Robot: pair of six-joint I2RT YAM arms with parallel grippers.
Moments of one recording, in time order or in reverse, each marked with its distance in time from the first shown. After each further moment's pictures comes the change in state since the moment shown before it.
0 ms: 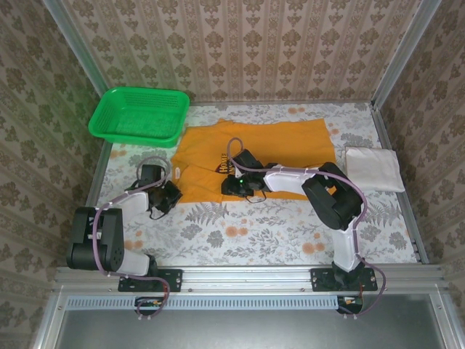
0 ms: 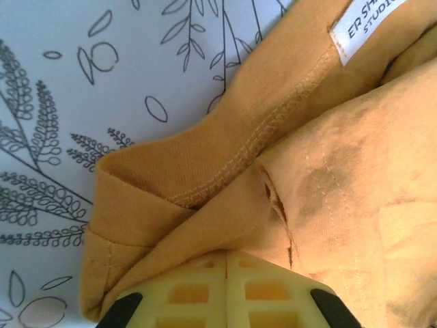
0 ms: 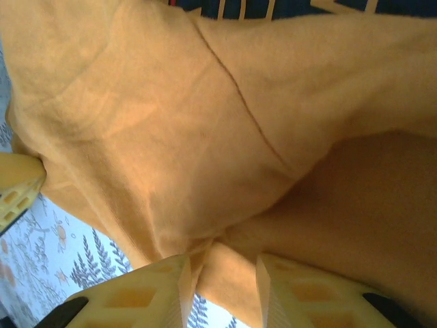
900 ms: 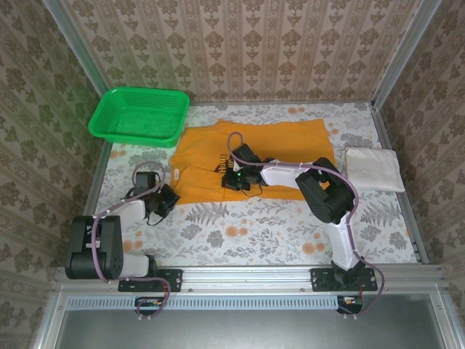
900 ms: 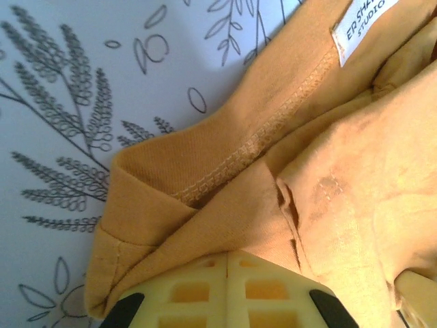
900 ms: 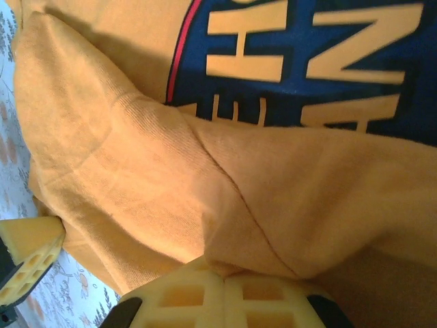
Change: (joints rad) left arm 0.060 -0.068 -0.103 0.086 0.059 0.001; right arm -0.041 0.088 0.097 0.021 -0.025 0.045
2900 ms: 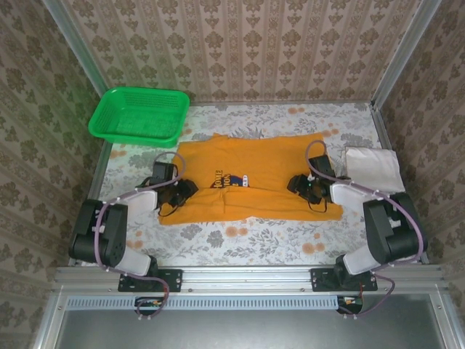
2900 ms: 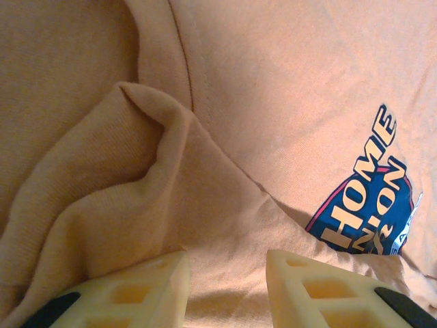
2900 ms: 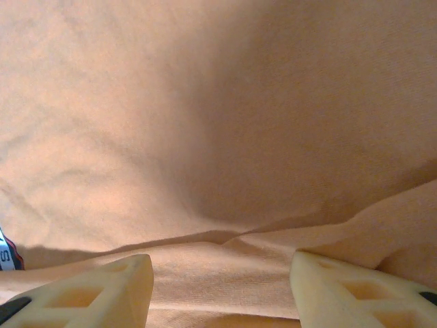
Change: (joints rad) left arm -0.191 0.100 0.115 0.009 -0.007 0.074; right arm -0.467 -0.621 -0.679 -0.063 0.170 -0.097
